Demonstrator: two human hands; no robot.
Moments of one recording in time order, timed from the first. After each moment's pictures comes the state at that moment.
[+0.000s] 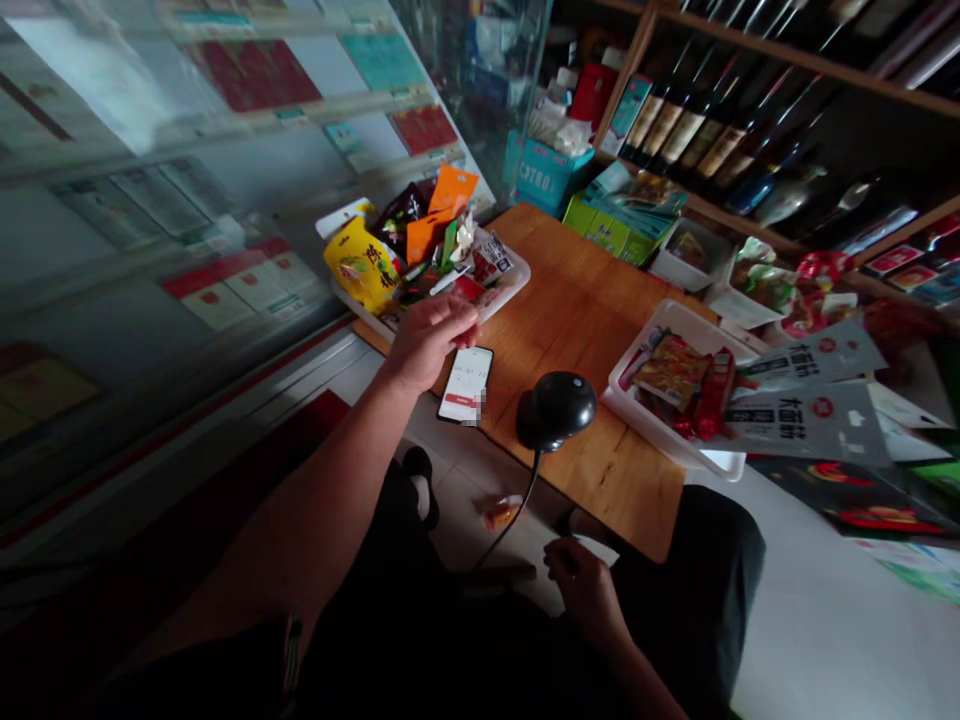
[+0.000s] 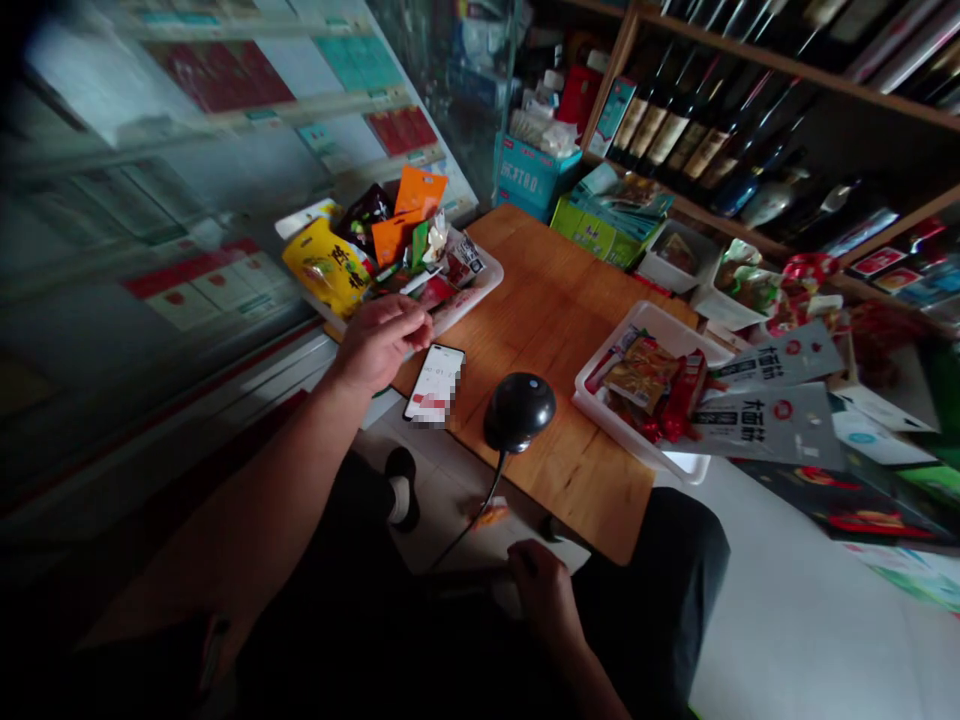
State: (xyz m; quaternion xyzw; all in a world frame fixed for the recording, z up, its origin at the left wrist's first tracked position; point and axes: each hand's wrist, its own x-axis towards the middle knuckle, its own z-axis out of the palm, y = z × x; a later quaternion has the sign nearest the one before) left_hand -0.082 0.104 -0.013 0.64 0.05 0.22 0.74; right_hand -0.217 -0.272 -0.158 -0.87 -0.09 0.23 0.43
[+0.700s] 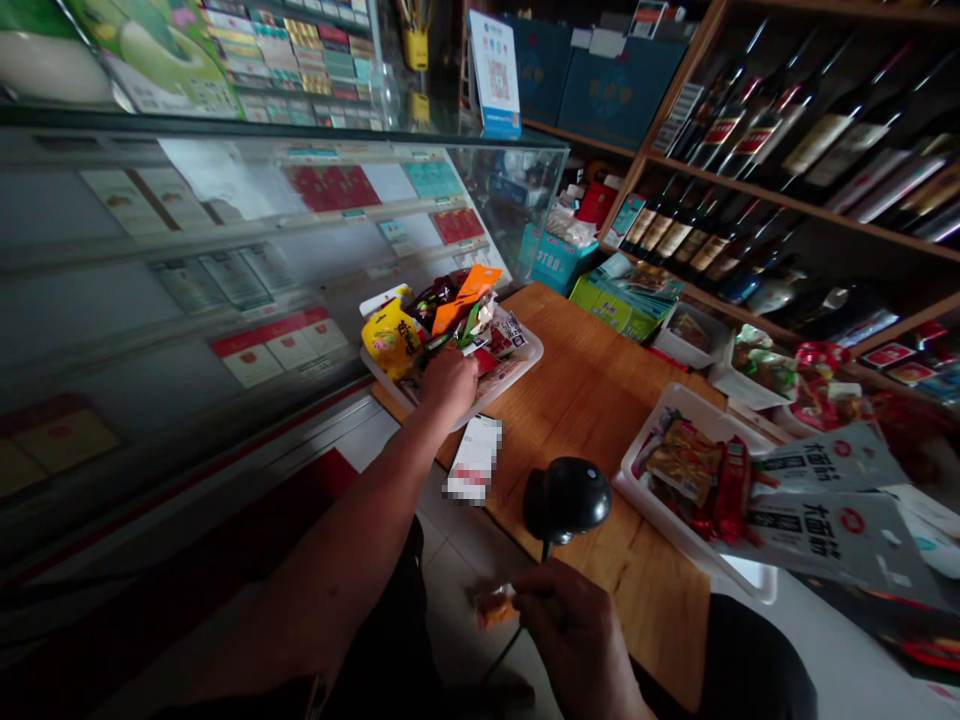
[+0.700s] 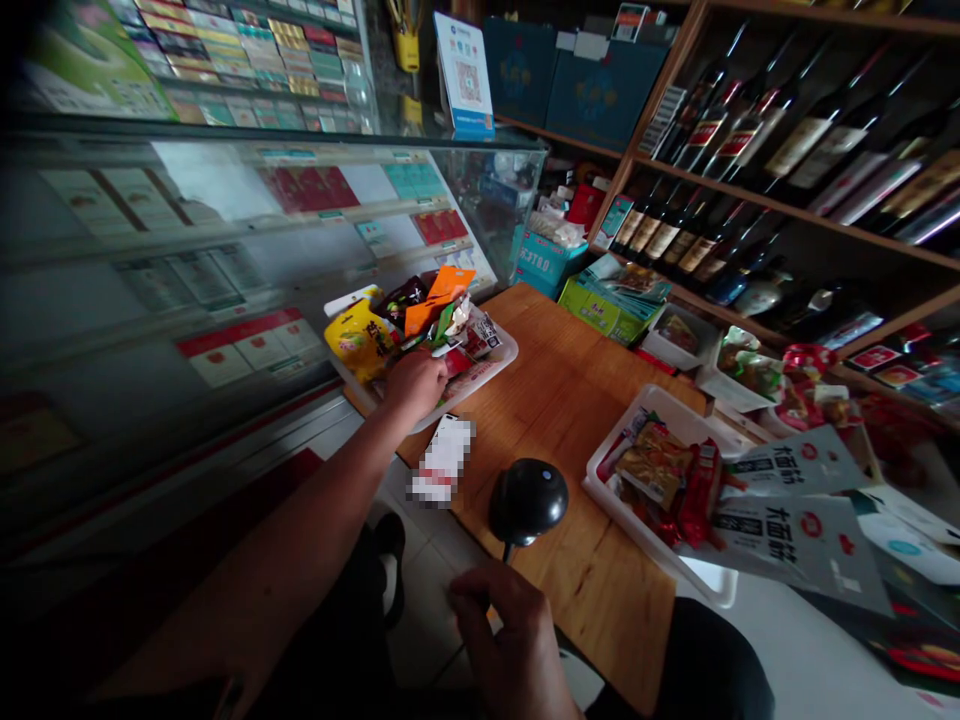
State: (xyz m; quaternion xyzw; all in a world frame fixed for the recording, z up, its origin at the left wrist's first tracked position) left_hand -0.011 0.160 -0.044 0.96 0.16 0.15 0.15; right_hand -0.154 -0.151 -0.019 -0.81 -0.28 0.15 0.49
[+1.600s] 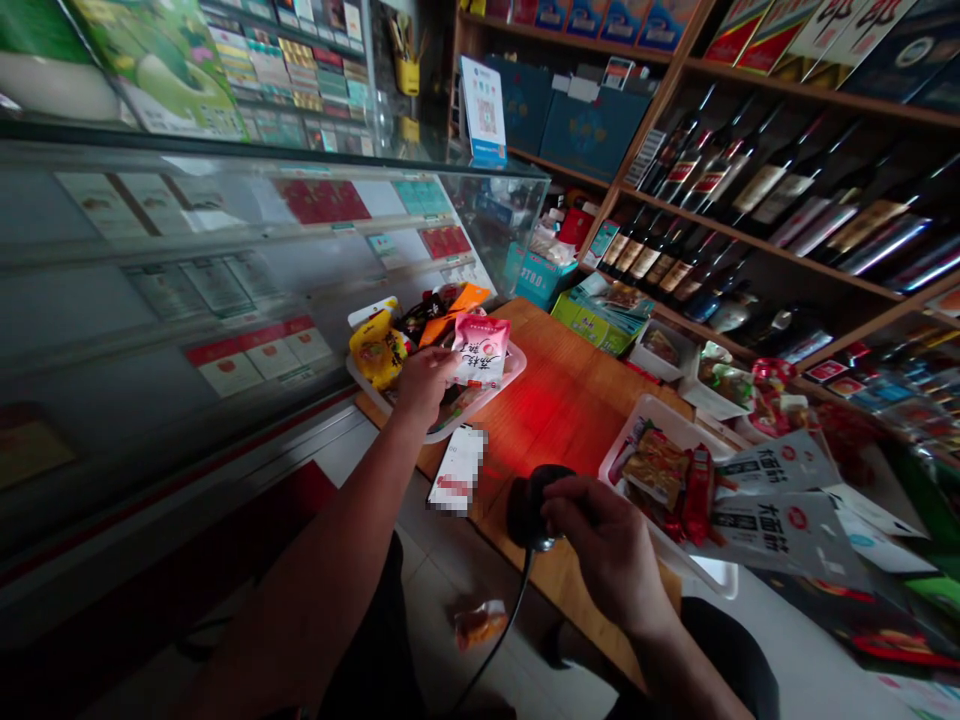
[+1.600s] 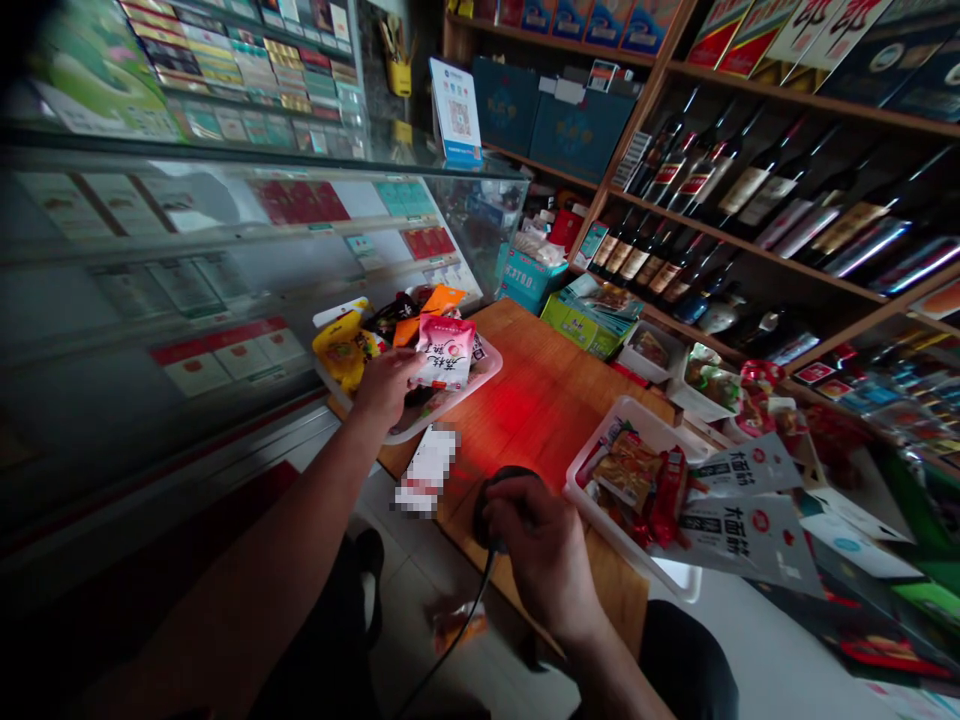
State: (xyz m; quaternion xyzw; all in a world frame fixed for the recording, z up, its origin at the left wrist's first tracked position) left_hand -0.009 0.154 -0.025 0.56 0.22 0.33 0.73; right_hand -0.086 -0.141 0.044 -0.80 -0.21 0.12 0.56
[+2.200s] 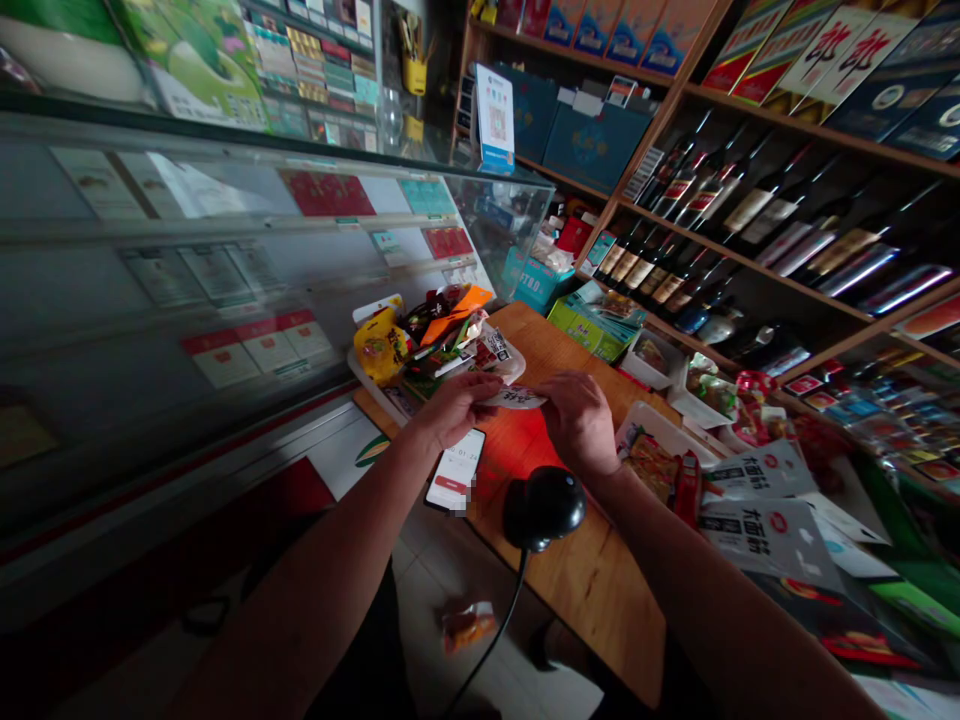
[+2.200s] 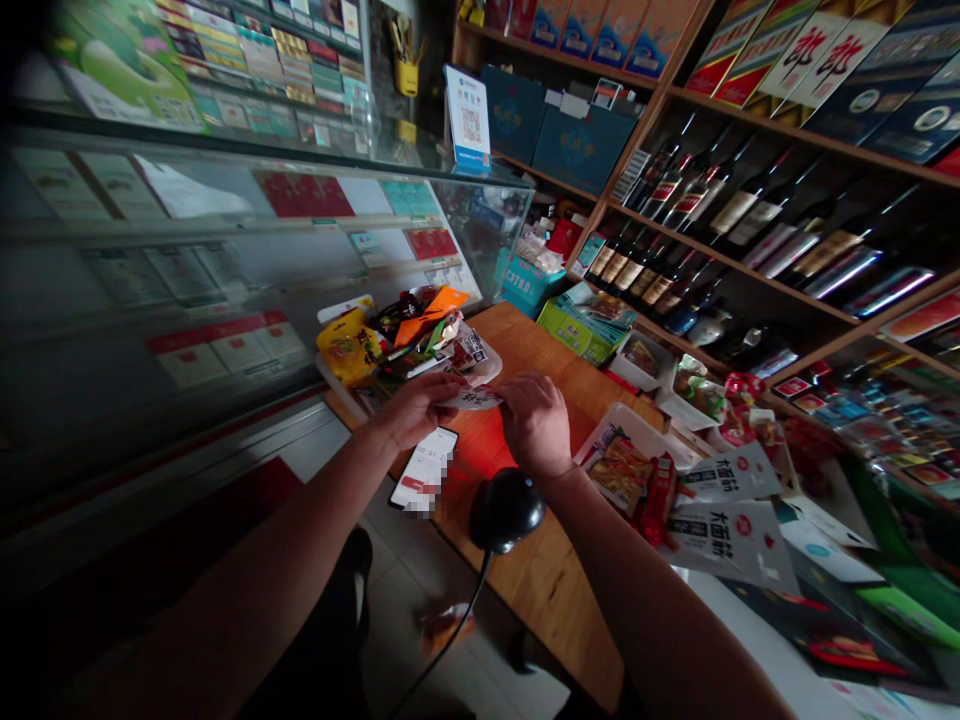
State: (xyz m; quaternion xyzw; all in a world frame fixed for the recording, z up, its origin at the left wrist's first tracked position) left_hand -0.028 0.121 -0.018 0.39 0.04 0.06 0.92; right_hand 0.033 -0.079 0.050 -0.83 -0.46 -0.22 0.23
